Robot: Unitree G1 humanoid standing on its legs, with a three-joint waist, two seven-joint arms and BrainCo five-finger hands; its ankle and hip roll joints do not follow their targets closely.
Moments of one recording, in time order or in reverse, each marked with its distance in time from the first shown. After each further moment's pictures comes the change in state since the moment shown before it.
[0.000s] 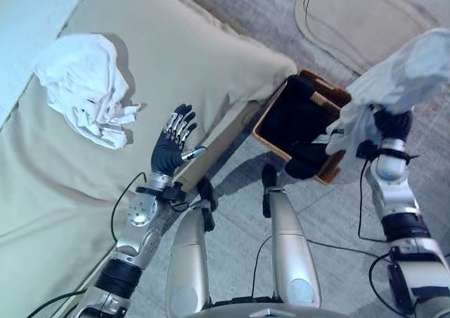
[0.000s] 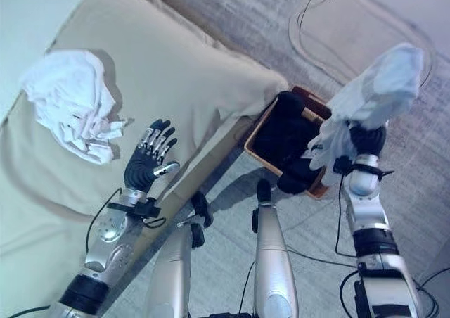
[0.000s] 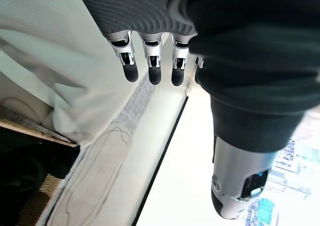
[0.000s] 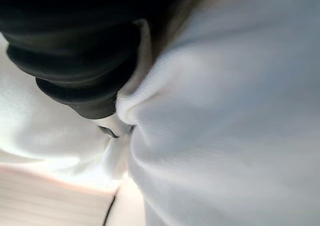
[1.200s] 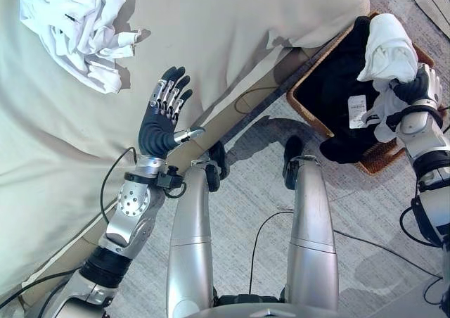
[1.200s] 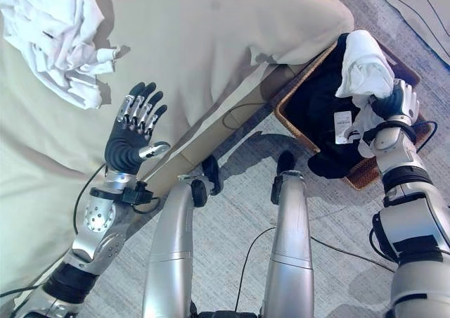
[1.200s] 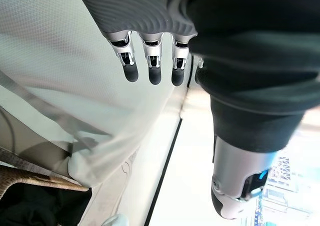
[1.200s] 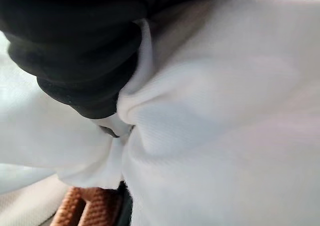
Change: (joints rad) left arm -0.075 0.106 -0.042 -0.139 -0.005 -0.060 0.116; right arm -0.475 -0.200 0.457 0.703 -0.221 0.141 0.013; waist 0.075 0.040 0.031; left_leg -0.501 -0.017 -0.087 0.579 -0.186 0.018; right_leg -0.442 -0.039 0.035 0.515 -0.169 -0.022
